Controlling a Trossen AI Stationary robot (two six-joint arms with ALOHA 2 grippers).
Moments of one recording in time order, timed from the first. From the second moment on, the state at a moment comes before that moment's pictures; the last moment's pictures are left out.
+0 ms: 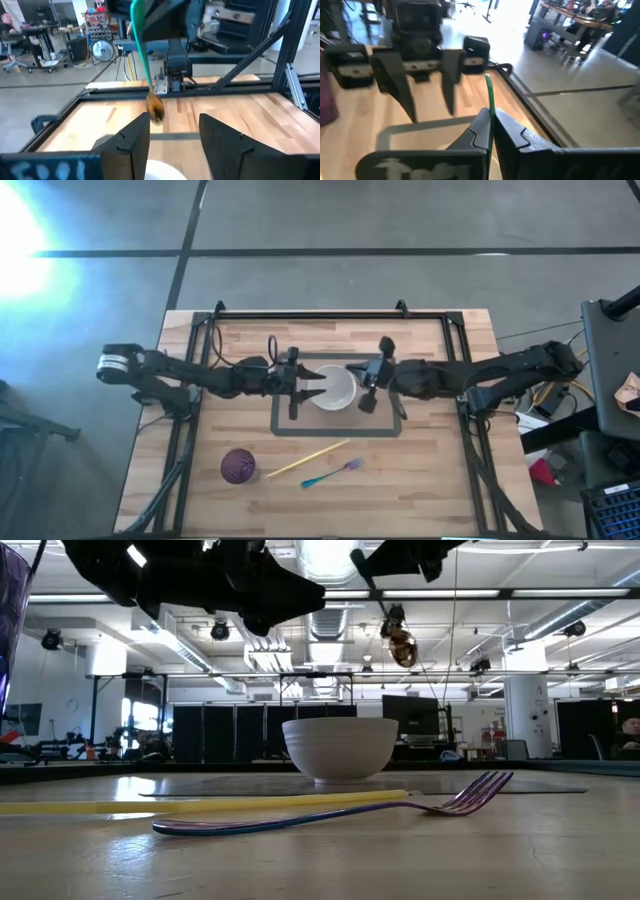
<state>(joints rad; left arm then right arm) 0.03 1.38 0.66 0.68 -0.01 0.07 0.12 1.27 0.94 0.01 0.52 -0.02</state>
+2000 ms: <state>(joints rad) 0.02 1.23 0.65 0.43 0.00 0.06 -0.17 1.50 0.45 1.10 0.34 0.54</state>
